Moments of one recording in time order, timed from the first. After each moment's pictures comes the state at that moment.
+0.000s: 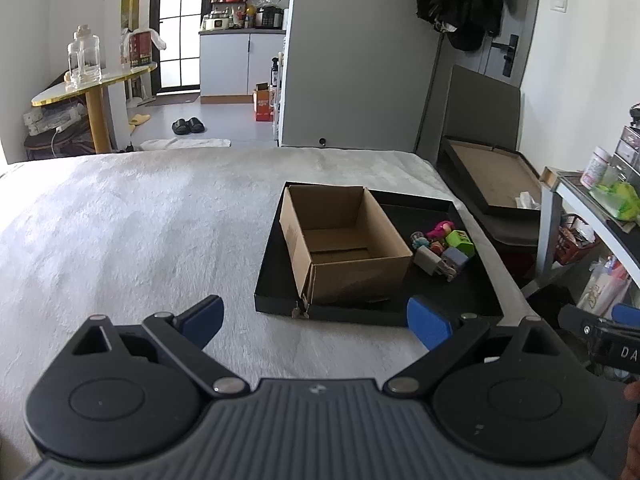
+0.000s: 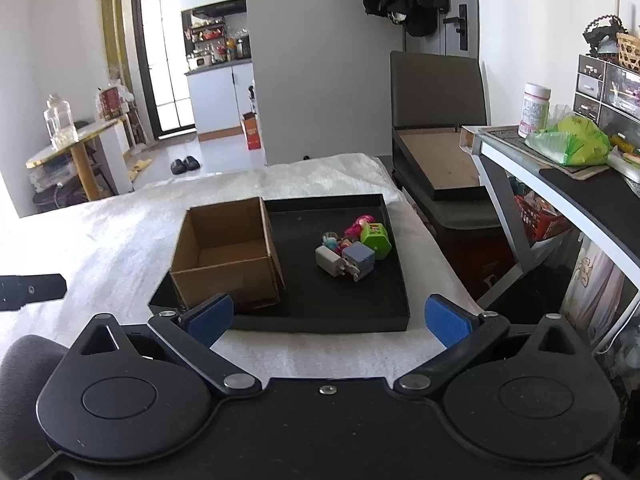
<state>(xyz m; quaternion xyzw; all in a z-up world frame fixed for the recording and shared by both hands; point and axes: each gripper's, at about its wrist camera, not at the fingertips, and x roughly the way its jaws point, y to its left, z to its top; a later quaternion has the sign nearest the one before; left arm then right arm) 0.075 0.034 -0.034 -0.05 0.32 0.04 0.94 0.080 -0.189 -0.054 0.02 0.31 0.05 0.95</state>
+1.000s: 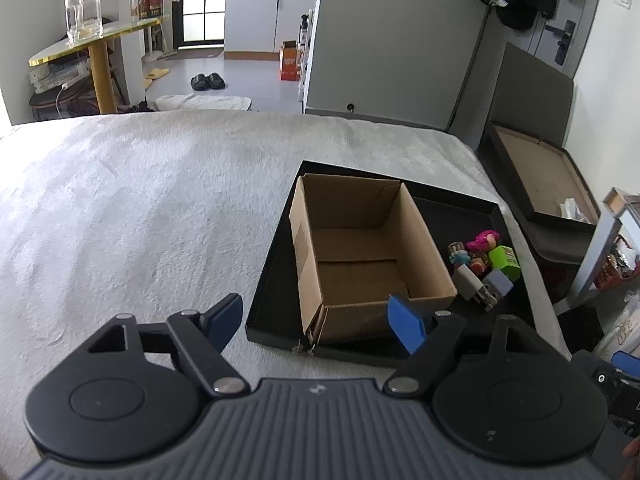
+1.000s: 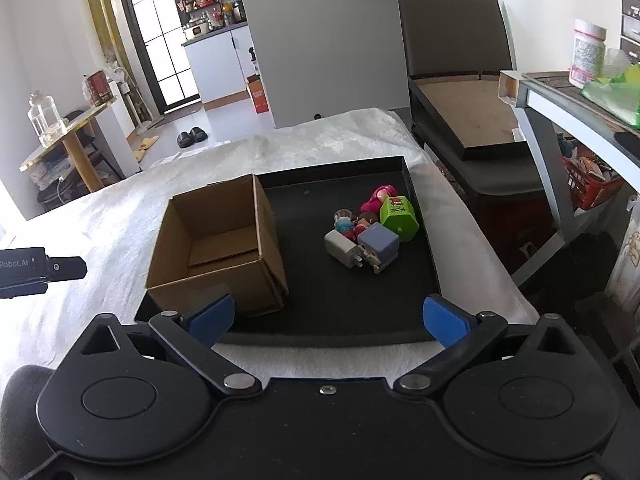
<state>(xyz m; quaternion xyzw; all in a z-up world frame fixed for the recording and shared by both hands) 0.200 0.046 -0.066 -0.10 0.39 0.08 0.91 0.184 -0.202 -0.089 0.06 0.37 0.08 0.92</state>
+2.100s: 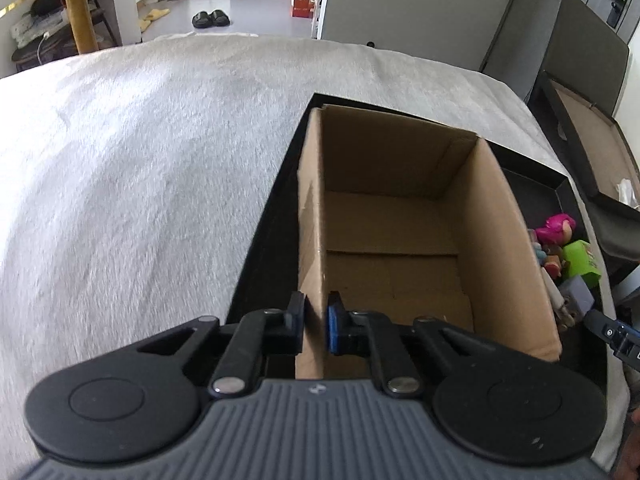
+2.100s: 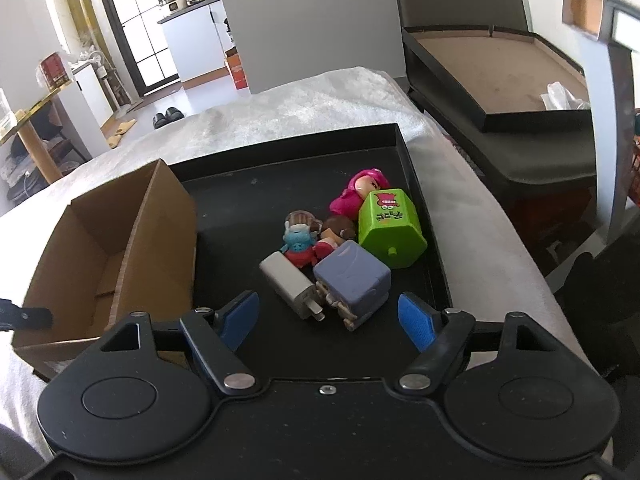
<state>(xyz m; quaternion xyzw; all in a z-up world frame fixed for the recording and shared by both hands) 0.324 0.066 -0.170 -0.11 0.48 0.09 0.87 0.320 -0.219 -0.194 0.07 0.41 0.08 0.91</state>
